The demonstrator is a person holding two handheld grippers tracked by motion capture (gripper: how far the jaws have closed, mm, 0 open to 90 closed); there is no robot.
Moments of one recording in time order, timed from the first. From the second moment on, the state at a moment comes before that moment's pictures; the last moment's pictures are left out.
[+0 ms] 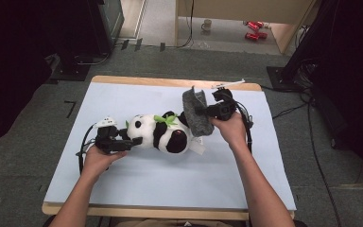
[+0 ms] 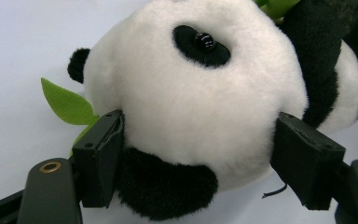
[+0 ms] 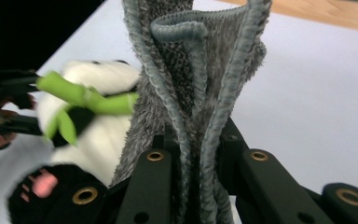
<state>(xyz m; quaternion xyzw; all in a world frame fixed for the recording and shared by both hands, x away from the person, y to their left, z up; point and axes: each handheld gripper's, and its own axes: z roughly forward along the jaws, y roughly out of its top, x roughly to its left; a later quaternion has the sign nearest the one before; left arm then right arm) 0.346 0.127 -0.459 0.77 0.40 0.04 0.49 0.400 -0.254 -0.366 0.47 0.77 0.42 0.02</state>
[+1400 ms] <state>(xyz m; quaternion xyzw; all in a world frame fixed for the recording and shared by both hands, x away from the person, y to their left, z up) 0.350 0.125 -0.456 0.78 0.42 0.03 0.47 0.376 -0.233 -0.415 0.43 0.80 0.42 -0.02</state>
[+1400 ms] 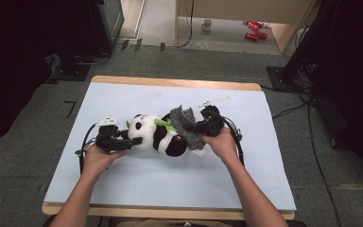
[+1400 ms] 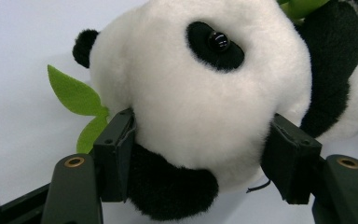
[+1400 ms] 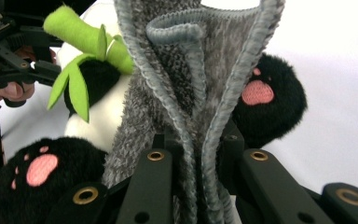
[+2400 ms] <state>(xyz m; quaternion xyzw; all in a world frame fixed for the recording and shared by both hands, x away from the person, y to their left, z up) 0.365 0.125 -0.453 0.74 0.45 0.01 0.49 0.362 -0.273 -0.448 0.48 0.79 0.38 -0.03</state>
